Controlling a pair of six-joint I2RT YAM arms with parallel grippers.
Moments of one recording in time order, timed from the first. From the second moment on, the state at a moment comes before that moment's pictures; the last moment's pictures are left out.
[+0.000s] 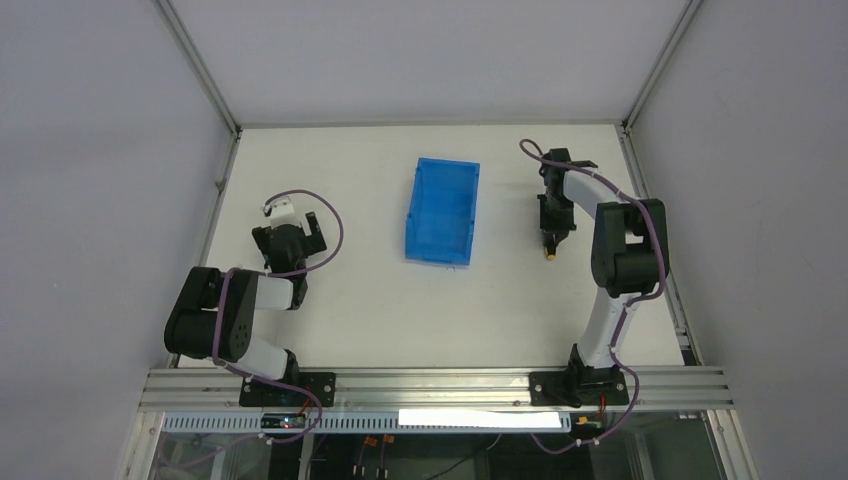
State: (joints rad) left arm -0.10 1.50 0.32 0.92 -0.35 -0.11; right arm 0.11 1.92 1.35 -0.85 0.16 0.16
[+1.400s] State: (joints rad) left arm -0.11 1.50 0.32 0.92 -0.35 -0.11; right arm 0.66 1.64 1.46 -0.48 0.14 0.54
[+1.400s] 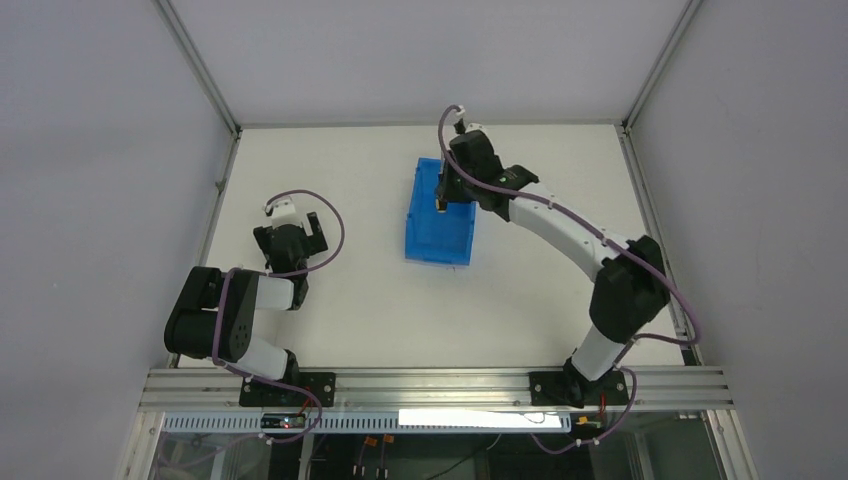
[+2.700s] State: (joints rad) left arm -0.11 1.50 0.32 0.92 -0.35 -0.11; right arm 0.72 1.94 1.60 -0.63 0.23 0.57
